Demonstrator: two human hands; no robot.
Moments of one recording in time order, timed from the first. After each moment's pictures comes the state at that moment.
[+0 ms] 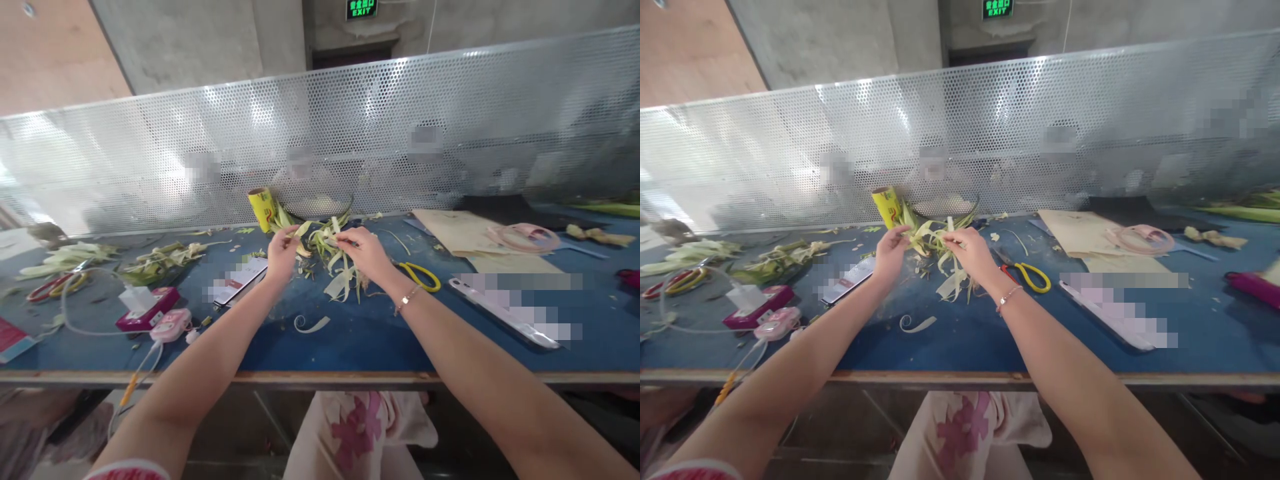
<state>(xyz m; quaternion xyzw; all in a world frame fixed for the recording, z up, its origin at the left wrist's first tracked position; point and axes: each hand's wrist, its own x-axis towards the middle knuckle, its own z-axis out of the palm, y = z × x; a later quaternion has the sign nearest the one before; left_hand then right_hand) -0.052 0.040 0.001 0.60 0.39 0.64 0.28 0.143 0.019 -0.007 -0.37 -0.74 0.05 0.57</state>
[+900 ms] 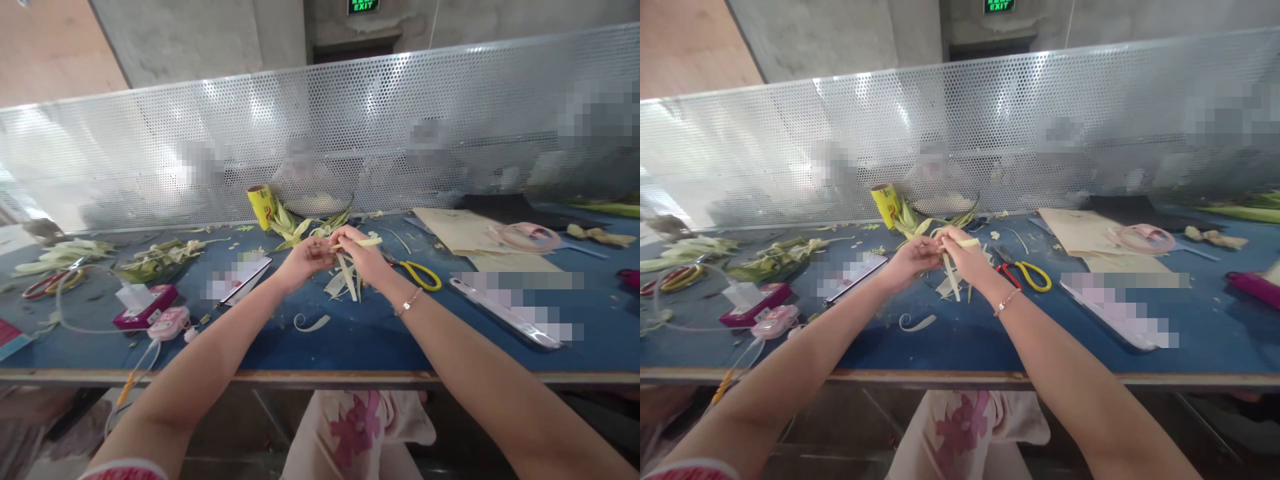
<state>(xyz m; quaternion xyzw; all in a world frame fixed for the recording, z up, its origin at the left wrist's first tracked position) -0.034 0.013 0.002 0.64 0.23 0.43 0.59 0.130 -0.004 0.000 -0.31 -0.74 0.20 0.57</state>
